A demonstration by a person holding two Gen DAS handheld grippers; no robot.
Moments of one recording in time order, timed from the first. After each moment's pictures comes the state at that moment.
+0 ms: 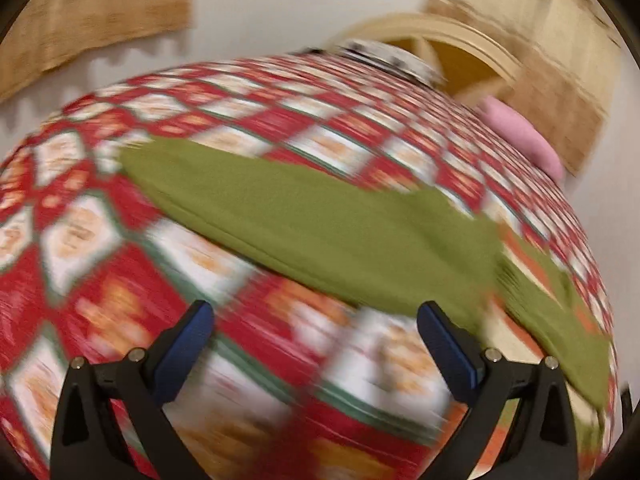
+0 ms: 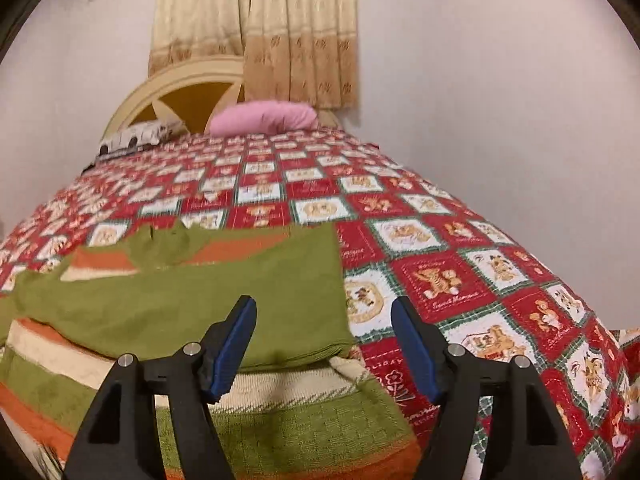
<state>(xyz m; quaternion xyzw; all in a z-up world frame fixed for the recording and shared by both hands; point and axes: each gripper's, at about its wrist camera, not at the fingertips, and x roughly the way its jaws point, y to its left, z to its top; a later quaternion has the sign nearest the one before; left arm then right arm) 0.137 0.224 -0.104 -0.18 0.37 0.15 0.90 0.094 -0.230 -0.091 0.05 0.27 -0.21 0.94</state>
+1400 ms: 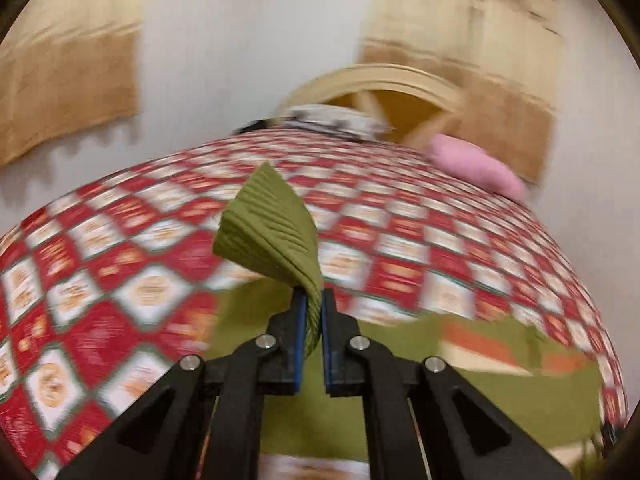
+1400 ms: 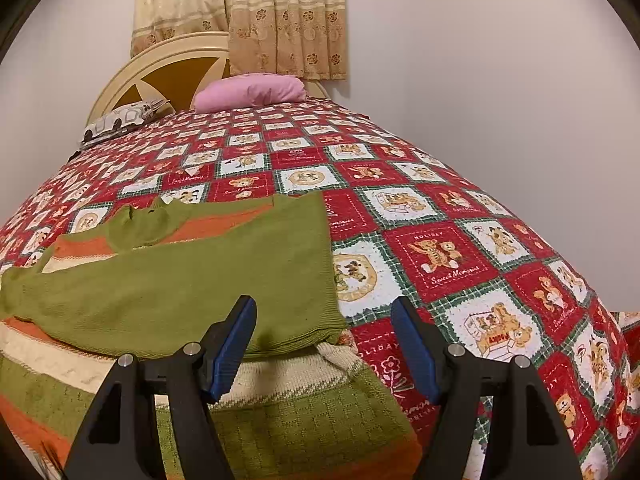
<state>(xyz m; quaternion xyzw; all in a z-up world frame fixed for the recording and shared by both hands) 0.192 0.135 -0.031 -0.08 0.27 0.04 0.96 0.108 -0.244 -0.108 0.07 0.32 -0.22 0.92</state>
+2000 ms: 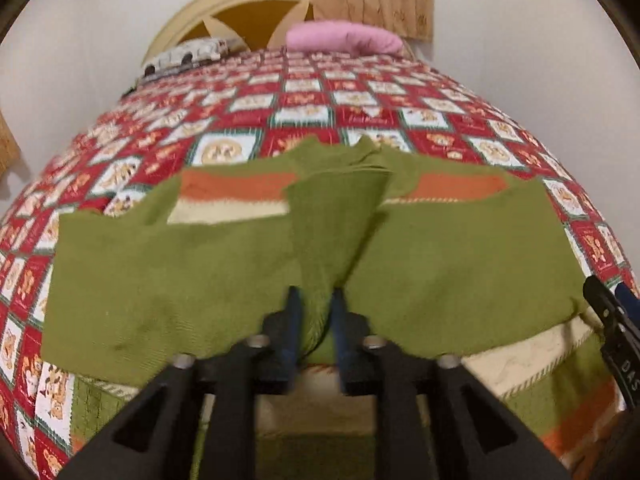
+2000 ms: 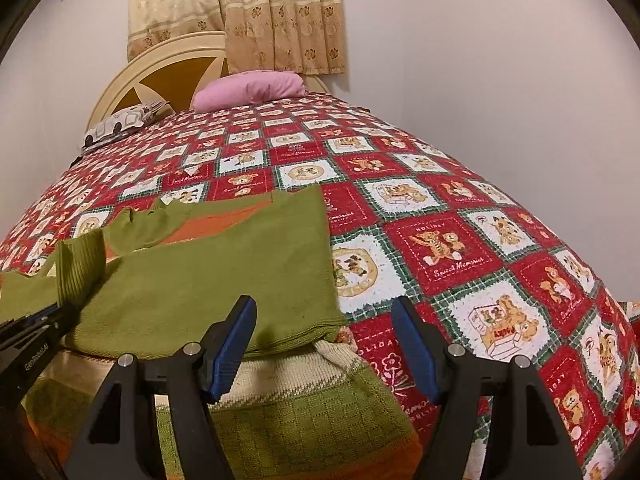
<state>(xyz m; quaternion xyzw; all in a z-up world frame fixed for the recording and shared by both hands) 0.183 -0.067 -0.106 0.06 0.41 -0.11 0.90 0.107 -0.245 -0.110 0.09 0.32 -0.22 0.92</state>
